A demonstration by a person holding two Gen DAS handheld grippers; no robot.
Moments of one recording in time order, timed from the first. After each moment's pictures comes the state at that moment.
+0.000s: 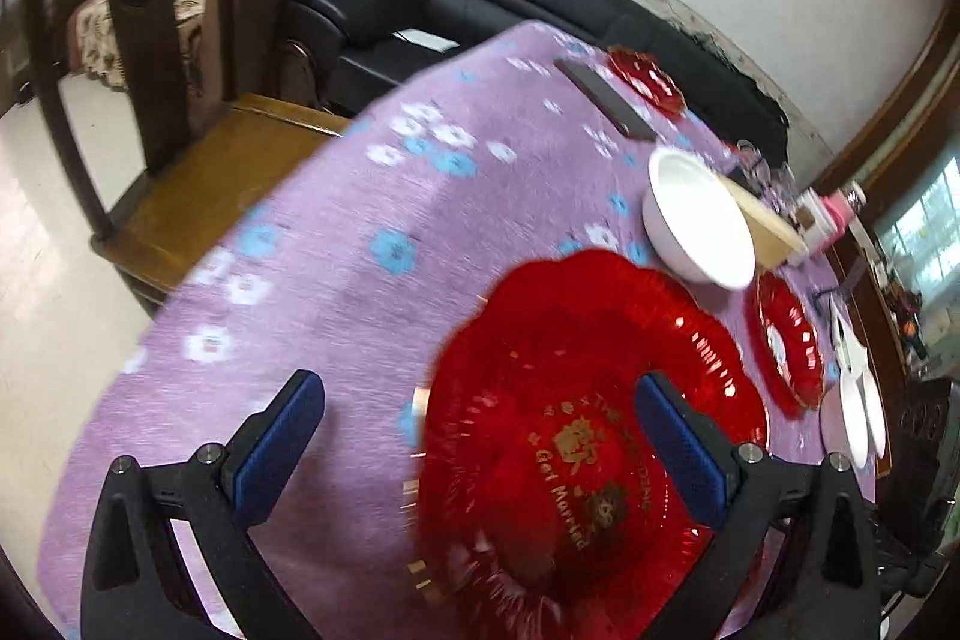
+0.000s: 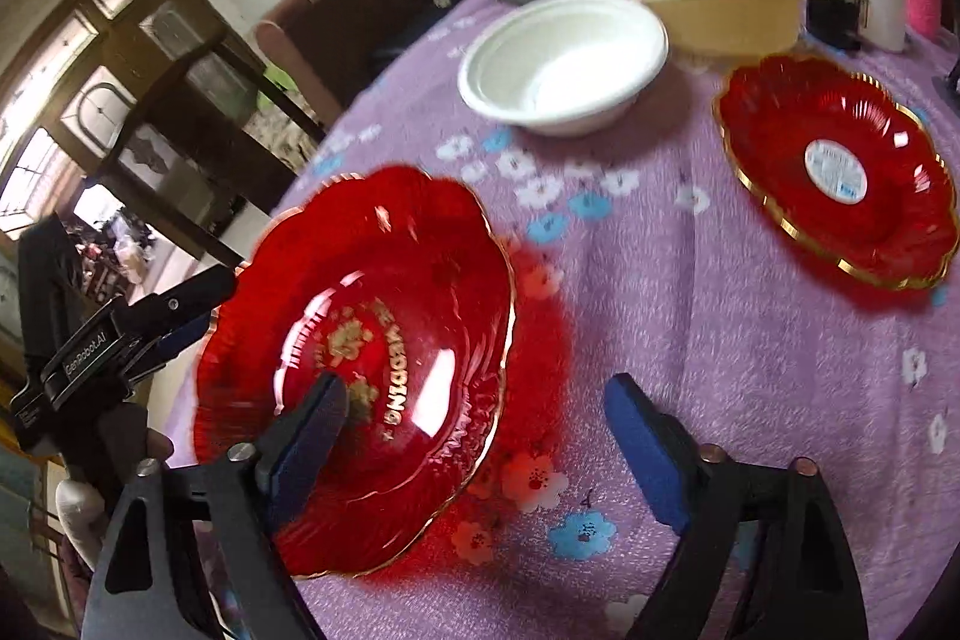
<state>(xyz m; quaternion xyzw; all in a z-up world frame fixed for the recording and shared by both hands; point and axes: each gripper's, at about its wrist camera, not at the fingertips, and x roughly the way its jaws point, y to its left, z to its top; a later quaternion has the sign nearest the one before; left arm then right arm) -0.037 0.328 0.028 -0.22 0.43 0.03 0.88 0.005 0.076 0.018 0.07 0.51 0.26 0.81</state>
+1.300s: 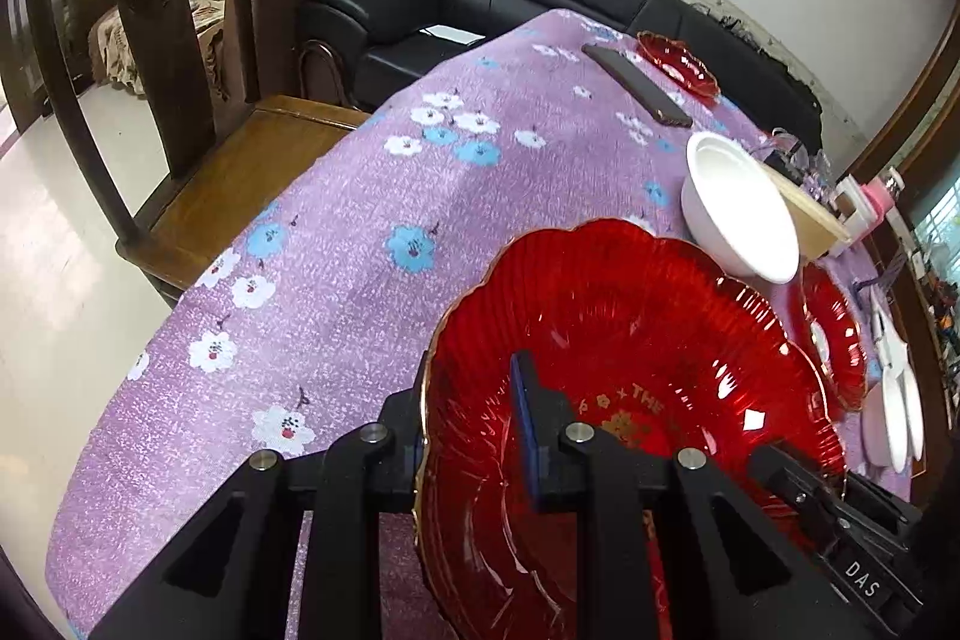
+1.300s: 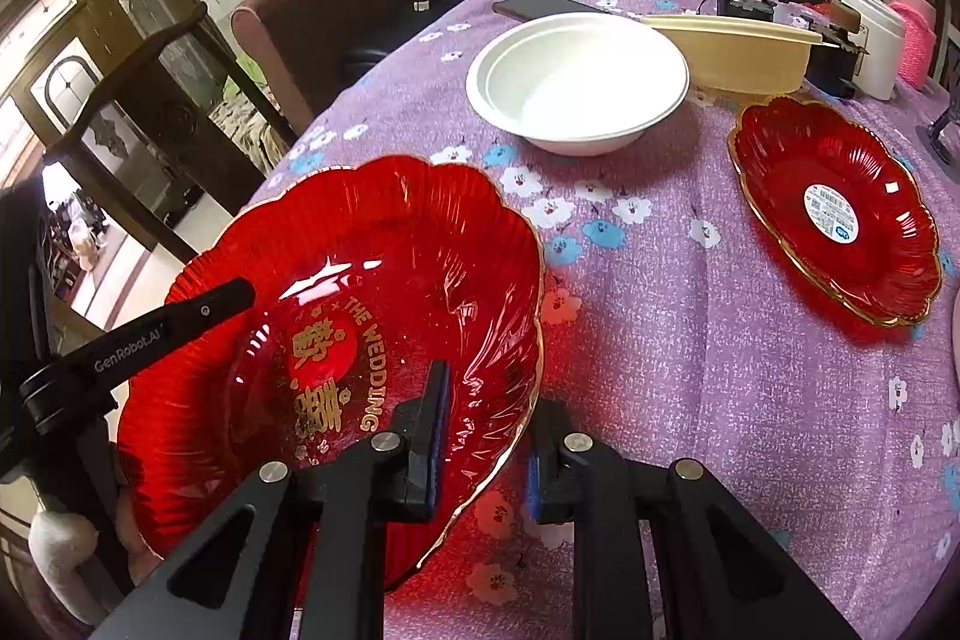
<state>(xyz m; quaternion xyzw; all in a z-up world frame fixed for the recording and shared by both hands) -0.027 0.325 0.022 -0.19 0.44 0.07 0.87 -0.003 0.101 0.030 0.02 0.49 0.23 0.84</state>
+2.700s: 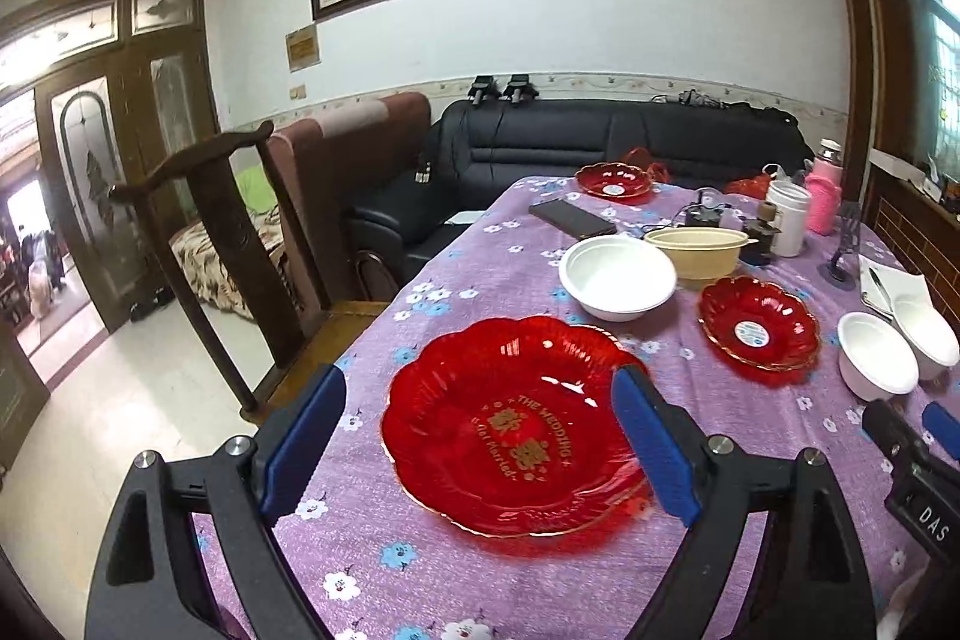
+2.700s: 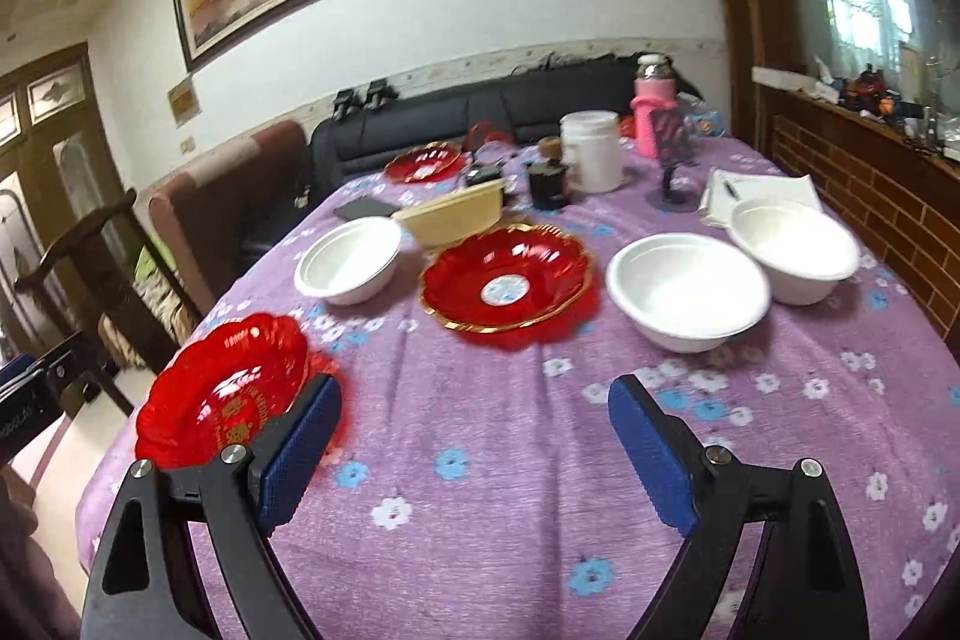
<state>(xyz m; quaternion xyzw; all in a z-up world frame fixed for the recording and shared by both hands) -0.160 0.172 0.142 0.01 0.26 0.15 0.95 -0.139 -0.061 0.100 0.09 0.27 0.05 0.96</state>
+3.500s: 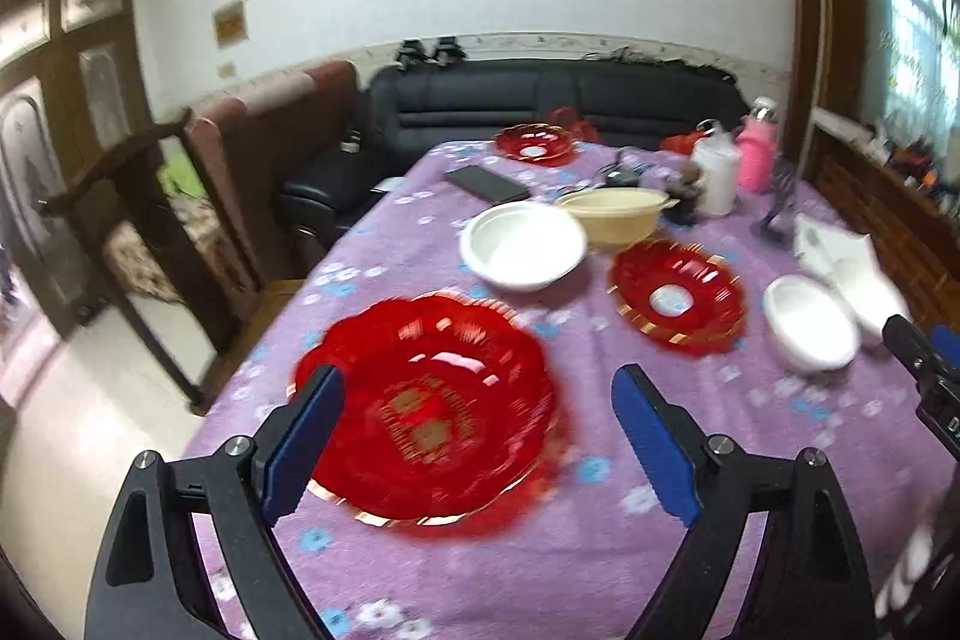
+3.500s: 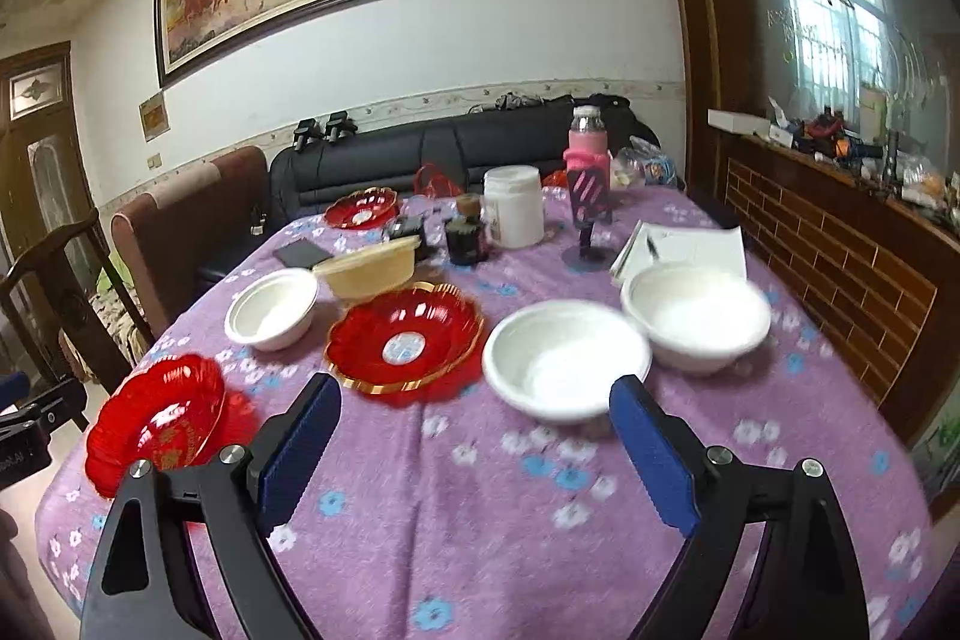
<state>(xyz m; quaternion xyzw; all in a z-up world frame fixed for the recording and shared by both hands) -0.130 0.138 0.160 -0.01 0.32 0.06 0.95 -0.129 -0.139 0.143 0.05 0.24 0.01 0.97</state>
